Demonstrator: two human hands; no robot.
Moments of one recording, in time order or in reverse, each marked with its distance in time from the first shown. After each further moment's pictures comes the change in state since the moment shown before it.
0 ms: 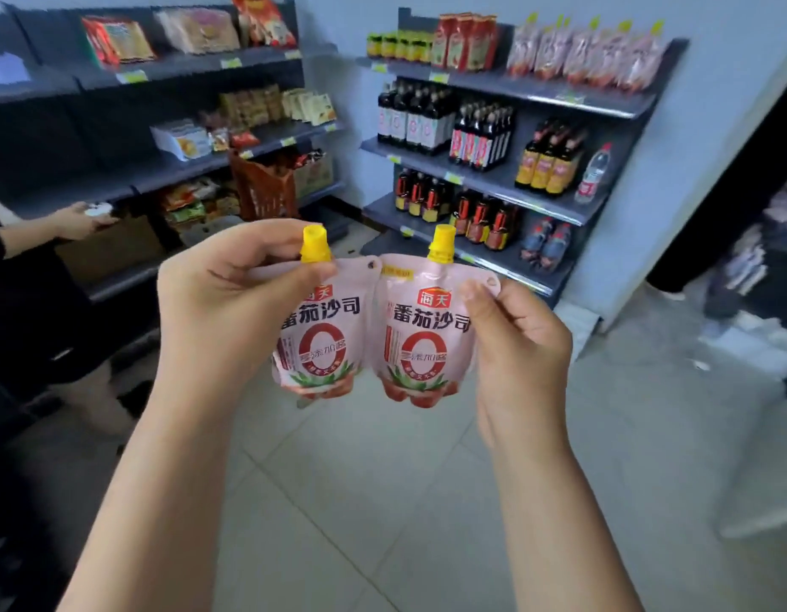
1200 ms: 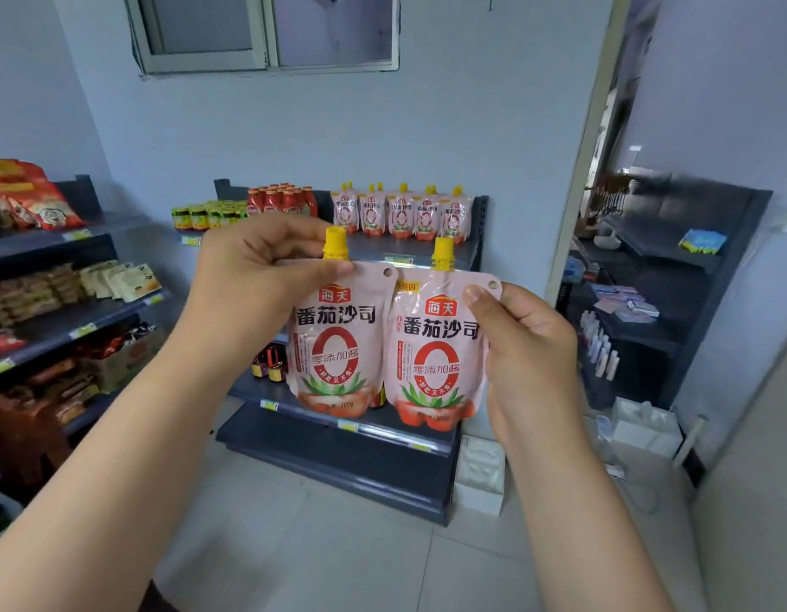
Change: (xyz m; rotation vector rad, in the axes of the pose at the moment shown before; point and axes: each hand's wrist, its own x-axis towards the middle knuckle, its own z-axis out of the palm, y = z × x) left_hand 0.370 -0.017 0.422 -0.293 -0.415 0.207; right_hand 0.464 -0.038 -0.144 0.012 0.275 -0.191
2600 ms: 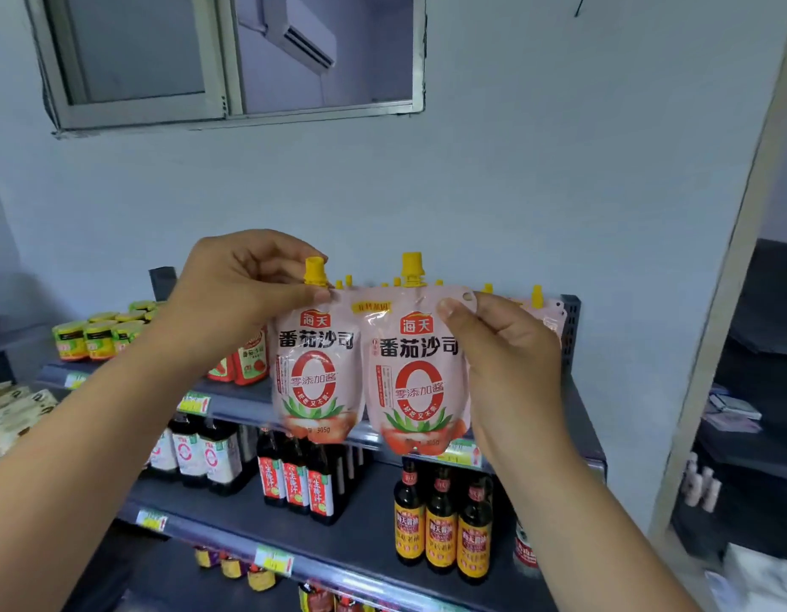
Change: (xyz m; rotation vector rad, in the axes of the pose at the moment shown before) left_hand 0.514 -0.323 0.014 0.059 -0.115 0.063; right_hand 0.510 0.220 0.201 -0.084 -0.087 -0.225
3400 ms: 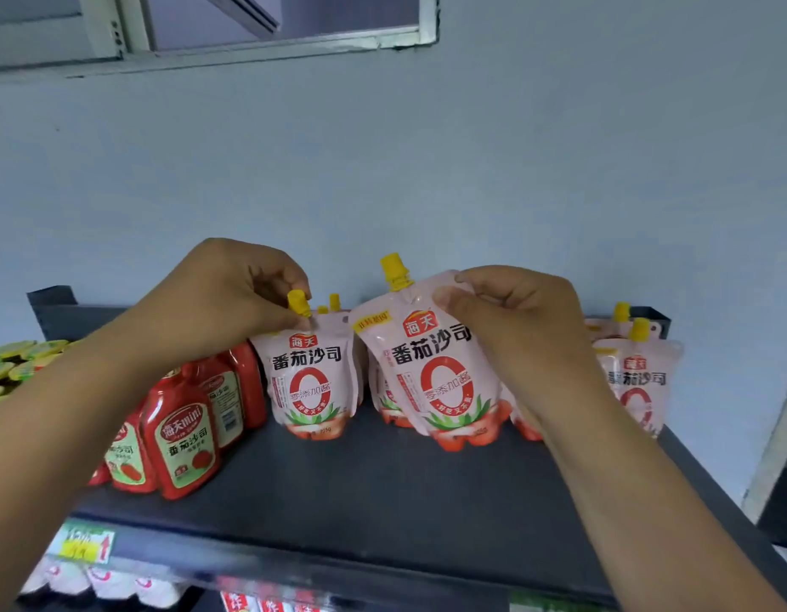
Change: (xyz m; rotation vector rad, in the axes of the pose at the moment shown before) left_hand 0.212 -0.190 -0.017 0.456 -0.316 0.016; right_hand 0.188 0.125 0.066 -0.345 -0.081 -0.025
